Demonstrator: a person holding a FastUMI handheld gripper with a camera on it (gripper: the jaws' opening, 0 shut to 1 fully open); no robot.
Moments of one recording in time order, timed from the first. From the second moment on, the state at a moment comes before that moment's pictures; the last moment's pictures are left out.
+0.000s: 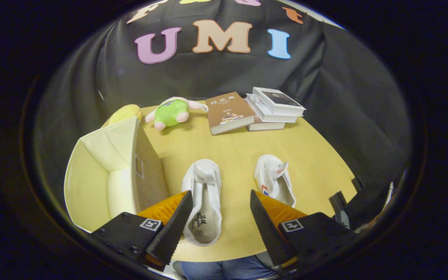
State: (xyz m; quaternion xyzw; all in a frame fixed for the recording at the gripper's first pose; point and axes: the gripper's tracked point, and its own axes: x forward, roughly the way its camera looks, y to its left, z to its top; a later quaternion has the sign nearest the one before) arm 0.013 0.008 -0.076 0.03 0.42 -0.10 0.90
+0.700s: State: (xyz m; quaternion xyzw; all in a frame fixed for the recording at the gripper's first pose) arm 0.004 0.015 -0.164 0.04 0.52 -0.07 0.85
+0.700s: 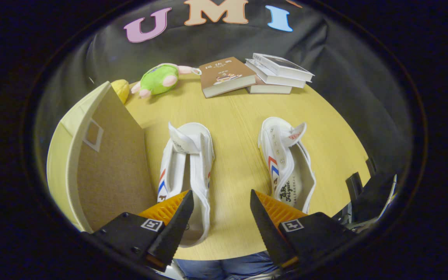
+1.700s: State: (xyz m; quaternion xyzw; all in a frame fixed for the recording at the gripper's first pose) arm 0.056 0.037 -0.196 0.09 0.48 -0.05 0.87
